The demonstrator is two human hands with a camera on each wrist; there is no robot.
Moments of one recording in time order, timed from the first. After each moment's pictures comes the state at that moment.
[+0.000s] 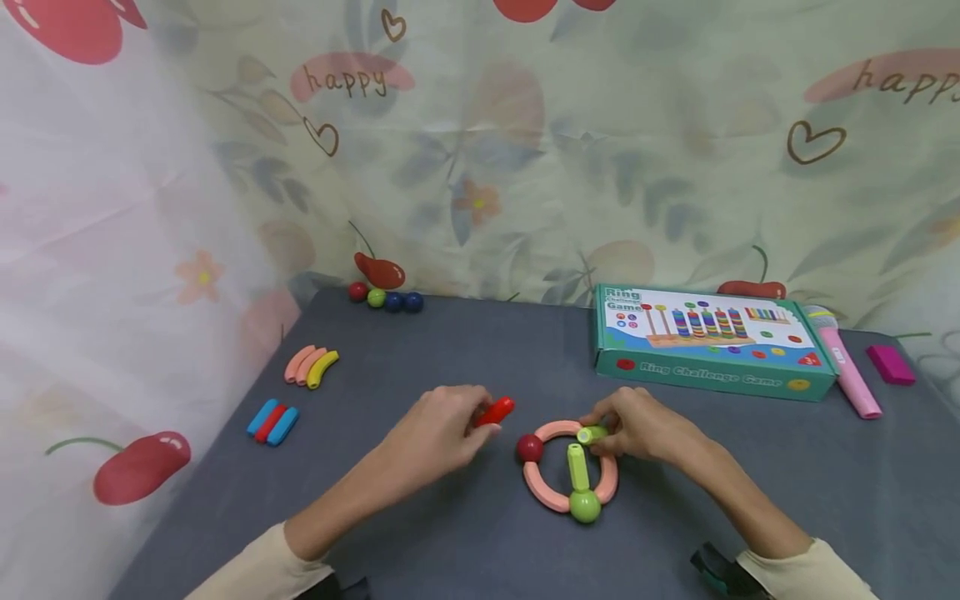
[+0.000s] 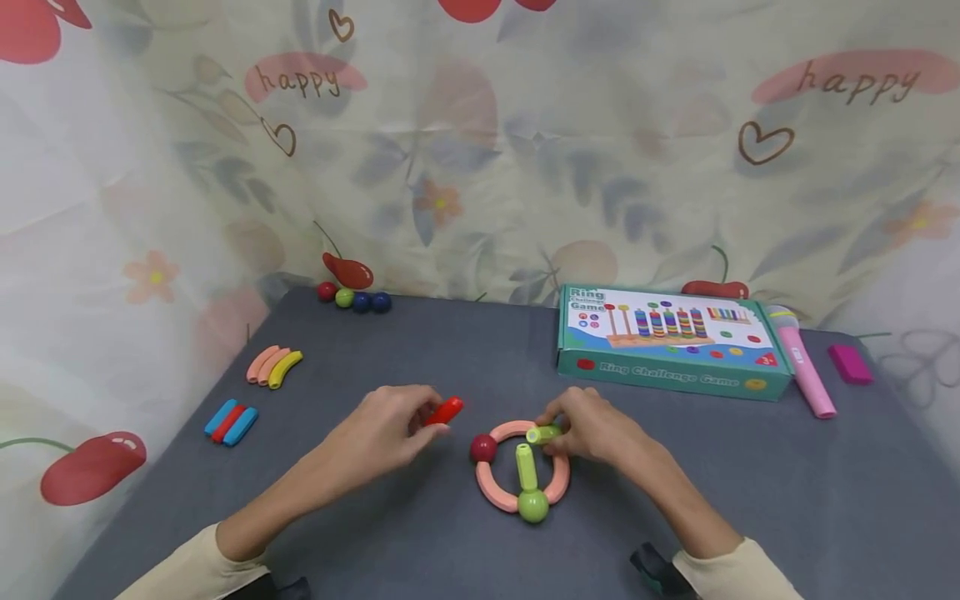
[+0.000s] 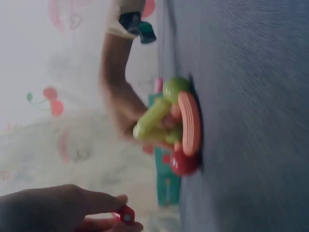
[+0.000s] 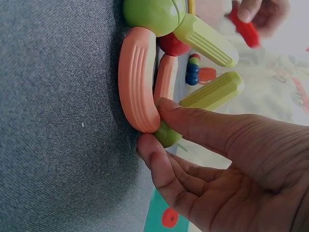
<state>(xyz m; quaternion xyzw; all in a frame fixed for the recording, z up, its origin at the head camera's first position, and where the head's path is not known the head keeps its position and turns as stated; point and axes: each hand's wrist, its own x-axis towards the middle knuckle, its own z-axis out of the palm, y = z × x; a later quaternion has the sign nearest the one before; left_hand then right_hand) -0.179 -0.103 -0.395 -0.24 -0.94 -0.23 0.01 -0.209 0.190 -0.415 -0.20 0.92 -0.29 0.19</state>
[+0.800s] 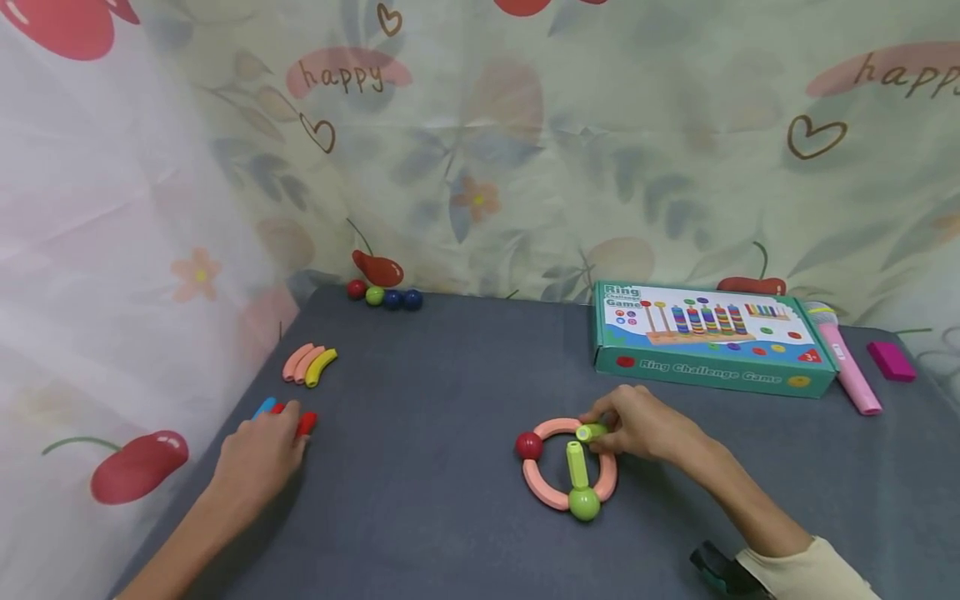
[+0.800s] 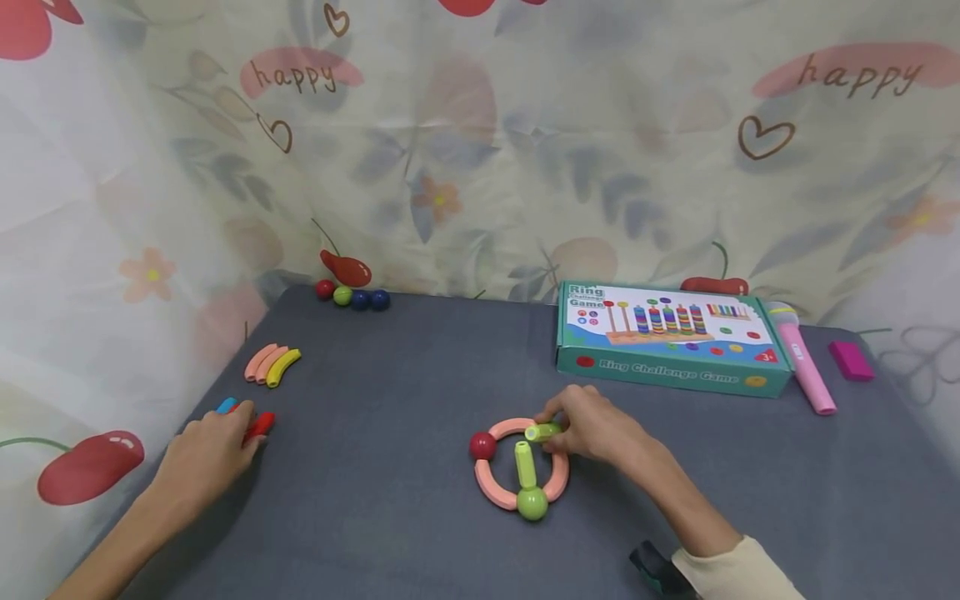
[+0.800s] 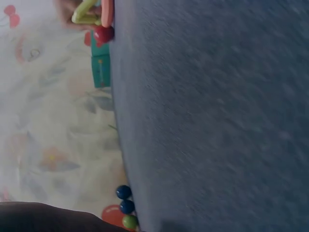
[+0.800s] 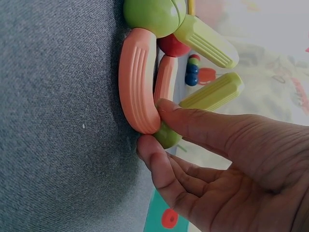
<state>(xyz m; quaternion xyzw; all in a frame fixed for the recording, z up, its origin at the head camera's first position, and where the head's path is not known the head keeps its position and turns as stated) -0.163 -0.281 -0.432 -0.03 -1.00 -0.06 0.02 -0.208 0.191 -0.415 -0.20 0.92 -0.29 0.19</state>
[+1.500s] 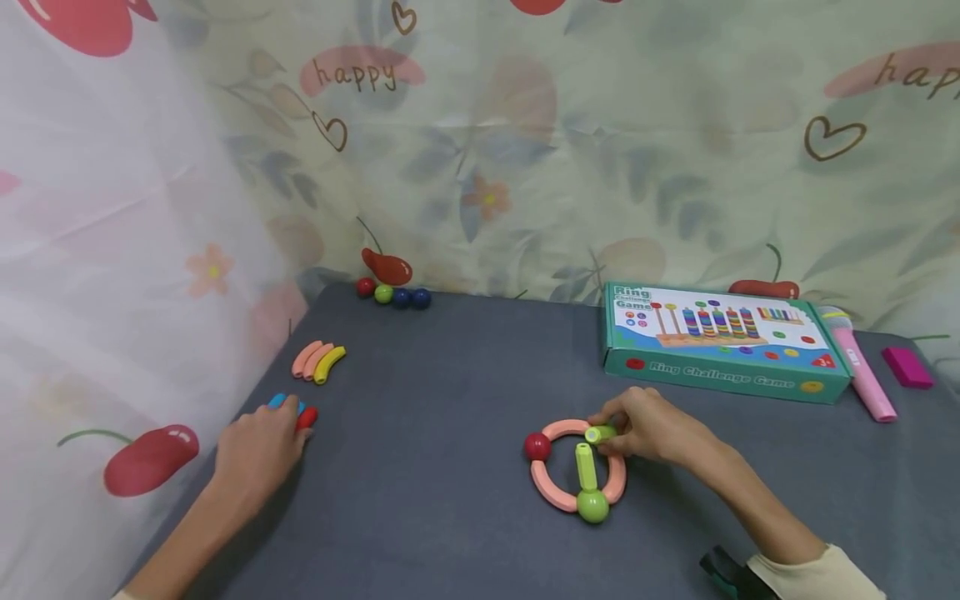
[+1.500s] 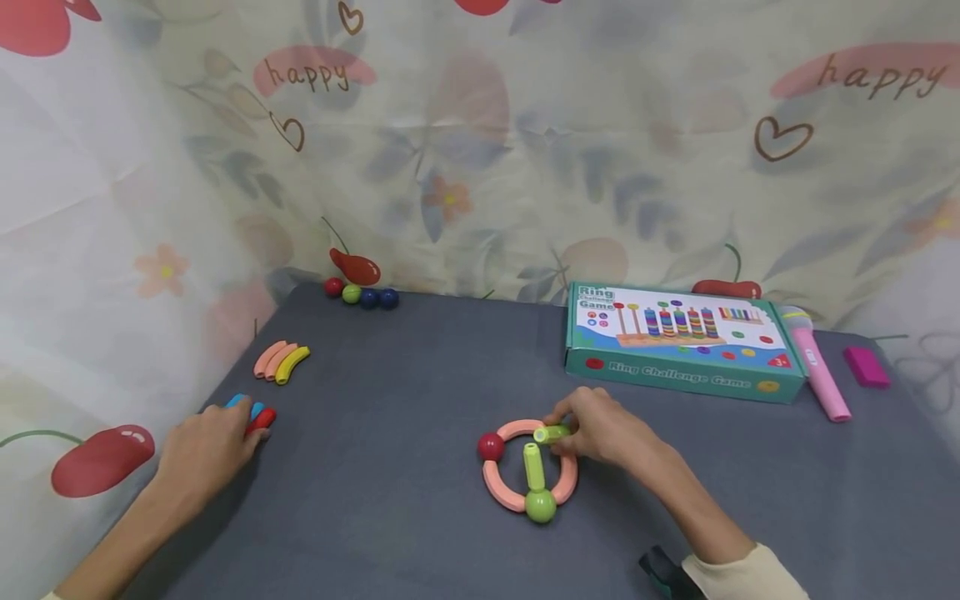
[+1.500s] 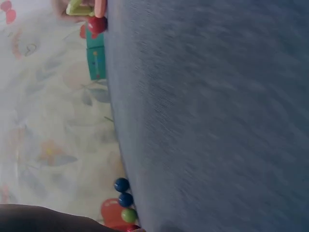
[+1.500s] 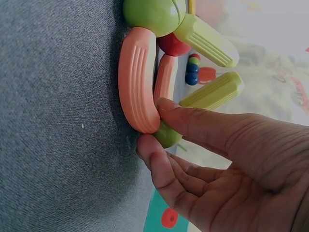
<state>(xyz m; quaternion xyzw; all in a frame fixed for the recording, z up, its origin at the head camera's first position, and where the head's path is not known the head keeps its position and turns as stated) -0.162 -0.292 -0.433 -0.04 -1.00 -0.02 0.08 -0.209 0.190 -0.415 -0.21 0.92 -0.29 0.18</state>
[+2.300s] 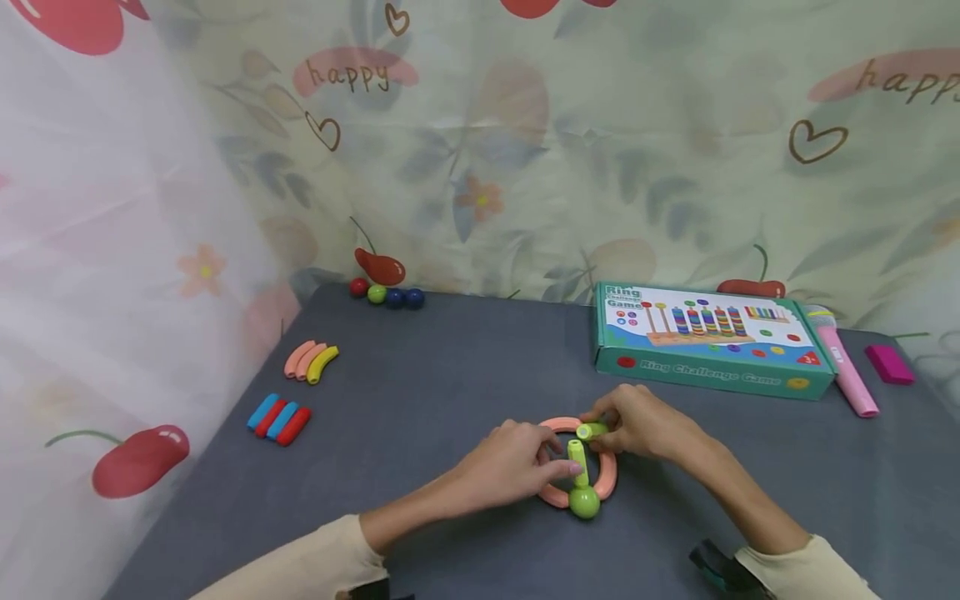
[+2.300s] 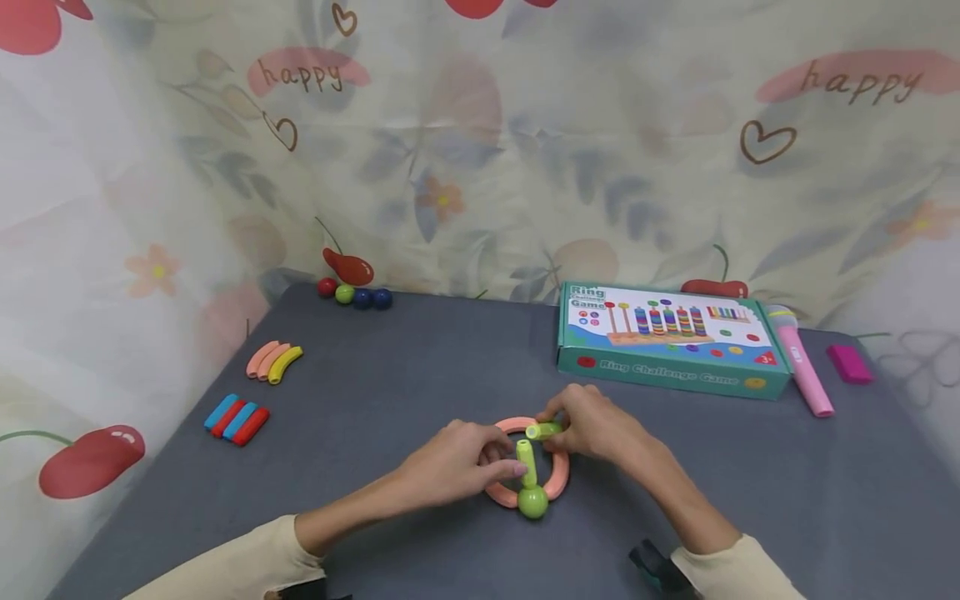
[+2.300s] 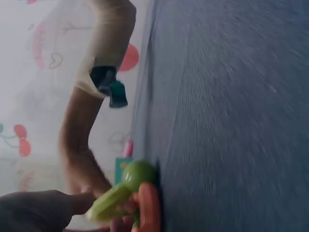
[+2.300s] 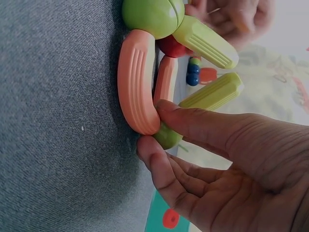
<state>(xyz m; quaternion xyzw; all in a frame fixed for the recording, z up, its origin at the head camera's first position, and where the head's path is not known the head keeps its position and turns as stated) -0.168 -0.039 -0.427 -0.25 -0.88 -0.36 -0.15 -0.207 0.192 -0.415 -0.23 0.91 -0.29 0.17</state>
